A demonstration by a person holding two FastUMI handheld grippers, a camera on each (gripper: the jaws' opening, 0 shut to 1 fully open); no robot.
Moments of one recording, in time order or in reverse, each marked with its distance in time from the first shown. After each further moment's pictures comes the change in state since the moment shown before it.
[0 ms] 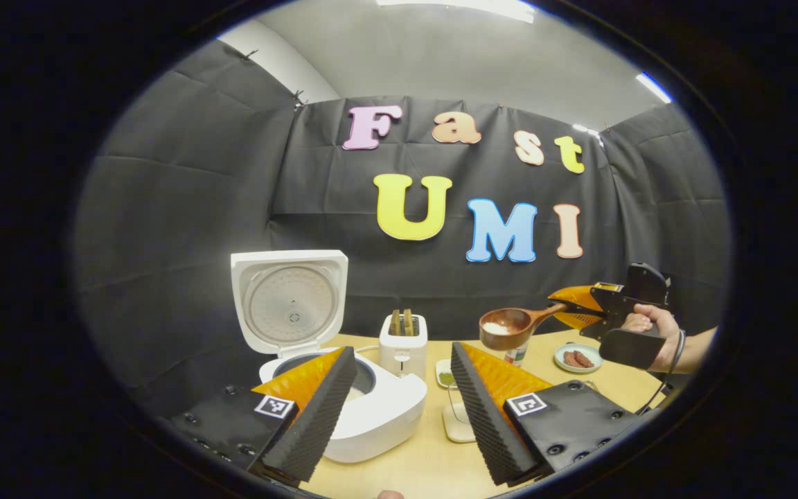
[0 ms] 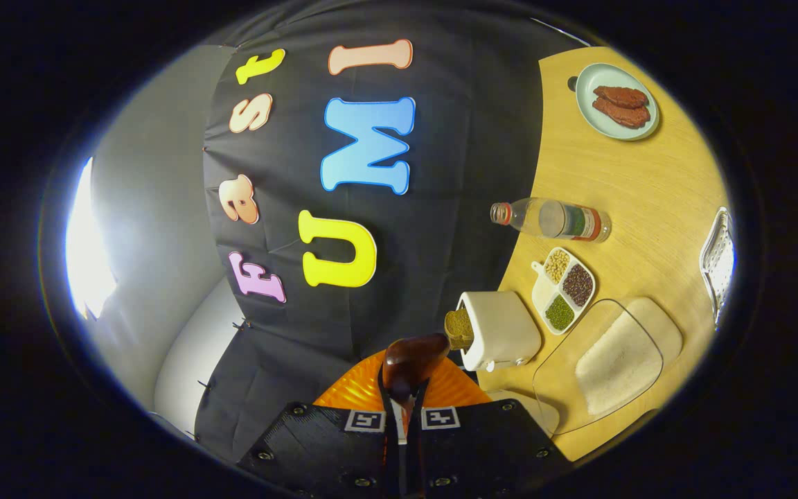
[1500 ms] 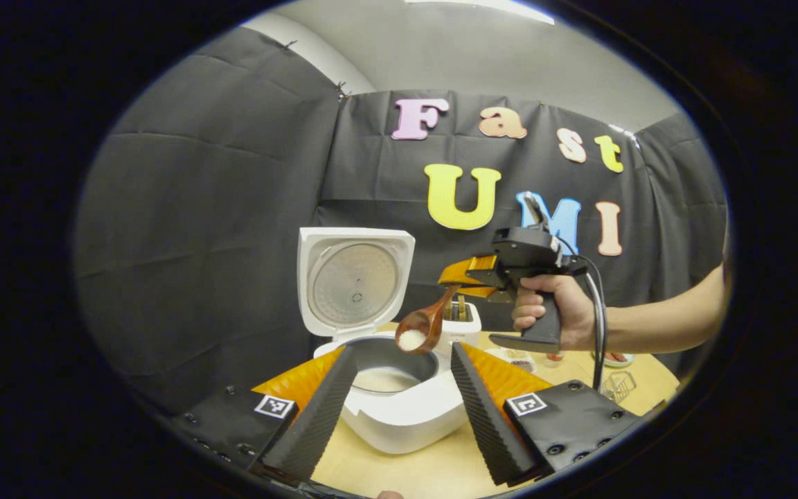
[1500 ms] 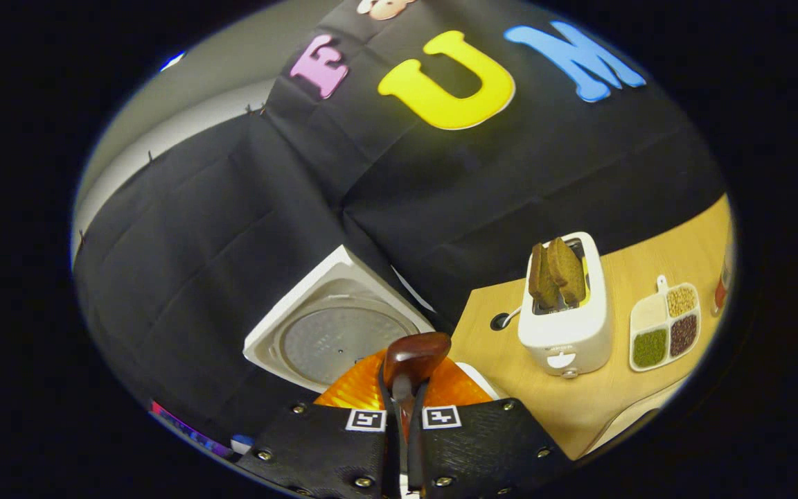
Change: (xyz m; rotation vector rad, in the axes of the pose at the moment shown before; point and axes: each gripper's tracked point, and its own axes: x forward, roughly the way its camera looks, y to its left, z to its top) left arm -0.011 0.092 -0.037 -0.046 0.035 0.147; right arm 0.199 -0.010 -0.249 -0.873 0.460 -0.050
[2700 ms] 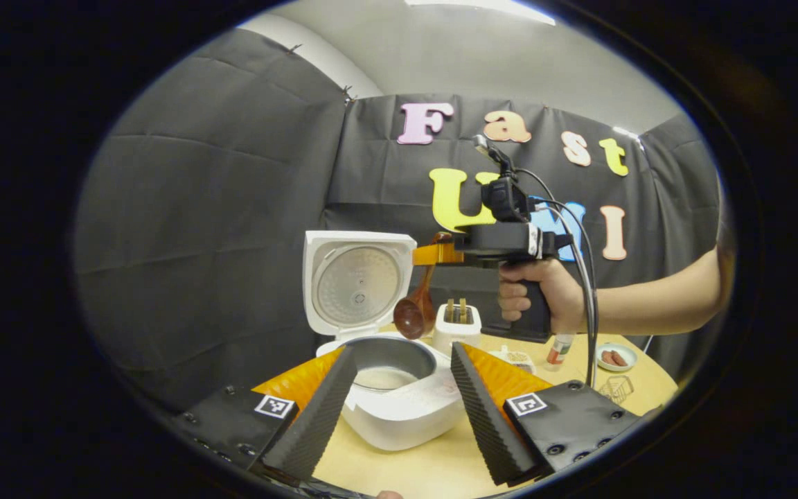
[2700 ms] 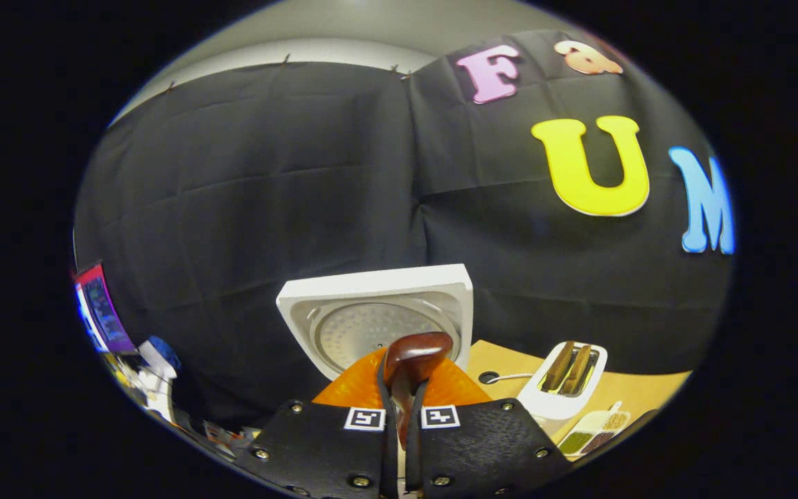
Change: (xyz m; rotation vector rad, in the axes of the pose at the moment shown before) left arm -0.024 -0.014 0.005 -0.005 -0.020 0.021; right arm -0.018 0.066 0.021 -0.418 -0.049 0.092
